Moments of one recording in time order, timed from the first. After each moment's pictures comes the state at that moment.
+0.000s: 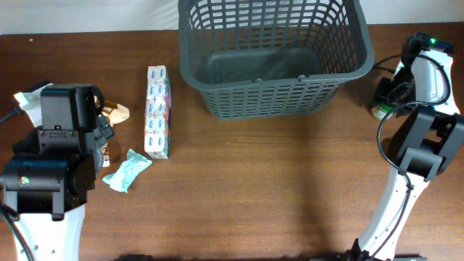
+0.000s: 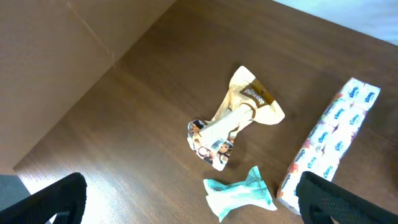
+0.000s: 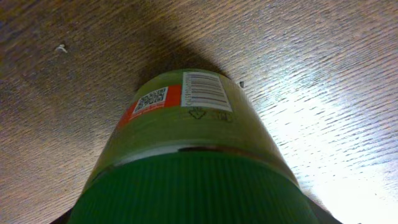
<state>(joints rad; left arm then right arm) -0.04 1.19 1.59 -1.32 -0.61 -0.45 -0.34 2.48 2.23 -1.38 0.05 0.13</state>
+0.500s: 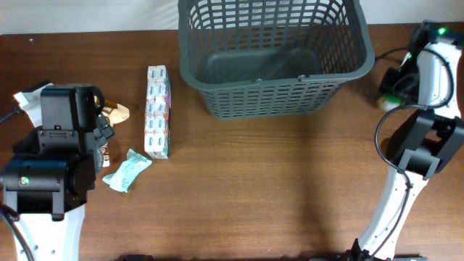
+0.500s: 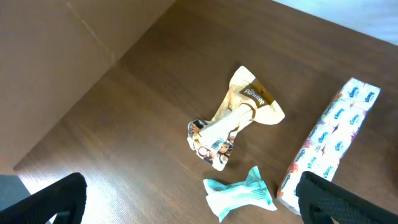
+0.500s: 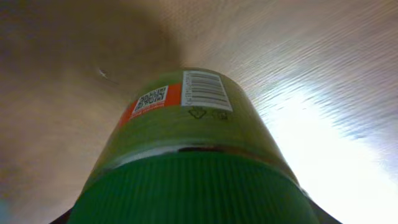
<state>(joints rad) -0.04 1.19 1.59 -1.32 -0.61 -0.45 -0.35 2.50 2.49 -1.53 0.07 0.19</state>
